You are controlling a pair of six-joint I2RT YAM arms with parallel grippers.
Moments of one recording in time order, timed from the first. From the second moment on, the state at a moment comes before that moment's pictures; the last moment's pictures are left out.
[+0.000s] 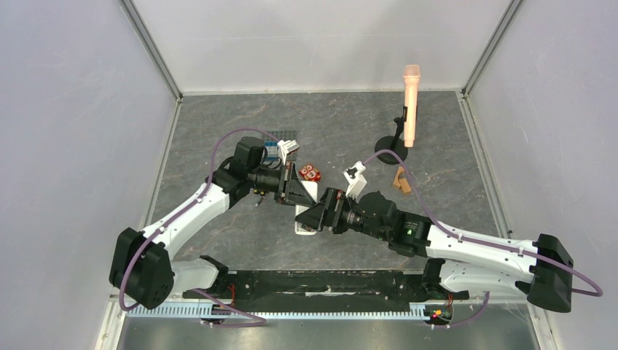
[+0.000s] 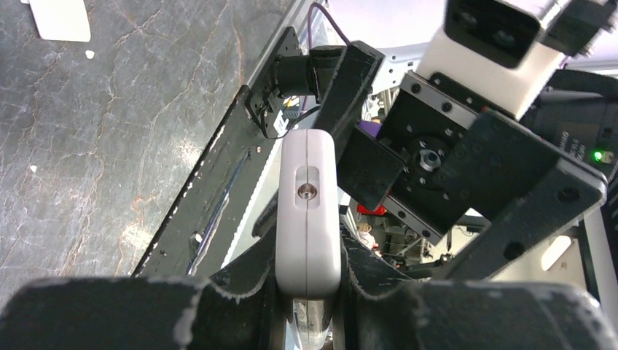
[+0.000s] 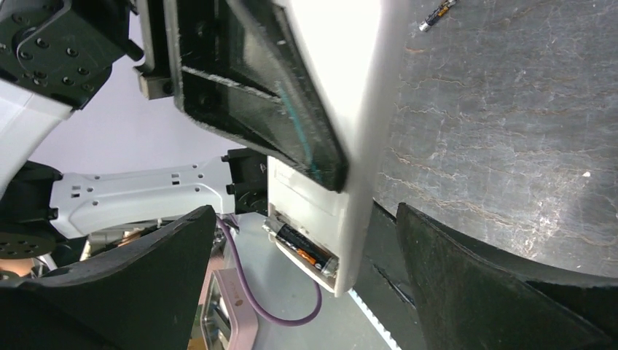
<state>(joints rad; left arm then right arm) -0.50 1.25 0.85 -0.23 1.05 -0.72 1.14 1.03 0.68 0.07 0.08 1.09</state>
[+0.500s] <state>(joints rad) -0.50 1.21 0.83 -0.22 1.05 -0.69 1.14 1.03 0.64 0.11 0.09 1.16</state>
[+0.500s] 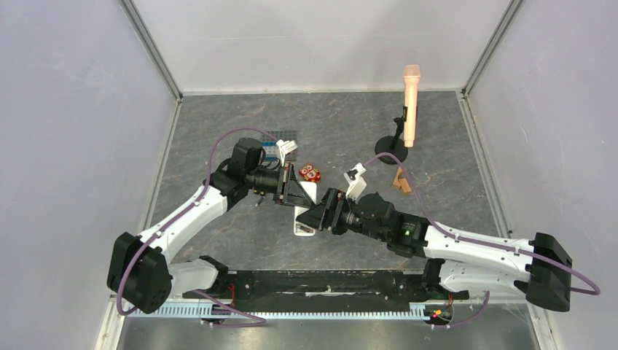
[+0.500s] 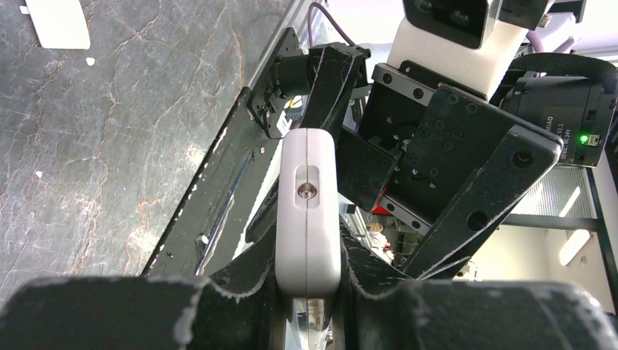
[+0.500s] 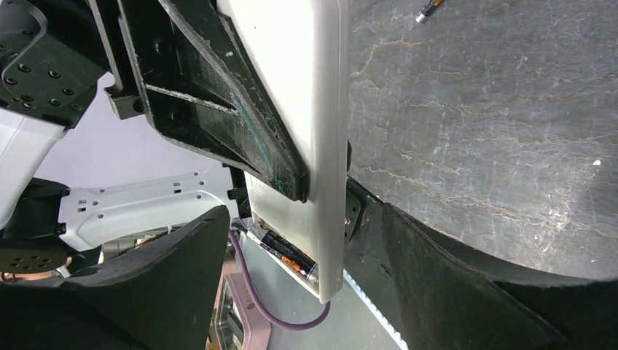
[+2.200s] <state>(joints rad) -0.50 1.21 0.83 -0.21 1.05 -0.69 1.14 1.05 0.63 0.15 0.02 1.05</state>
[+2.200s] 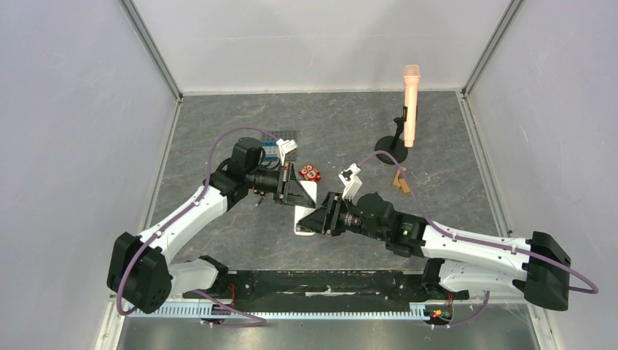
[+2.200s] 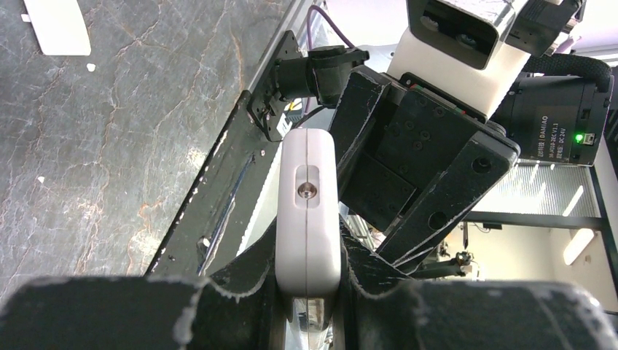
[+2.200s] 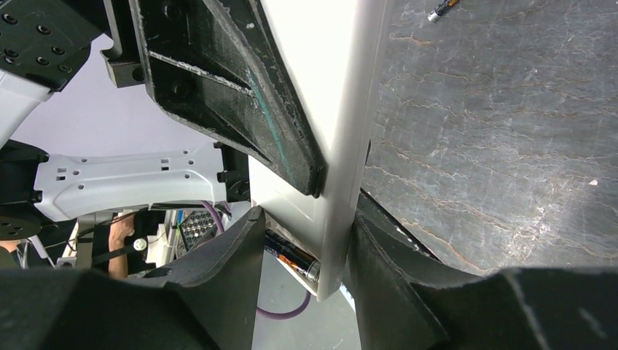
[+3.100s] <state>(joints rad) -0.50 1.24 0.84 -0.21 1.05 -0.69 1.13 1.05 0.63 0.14 0.00 0.97</state>
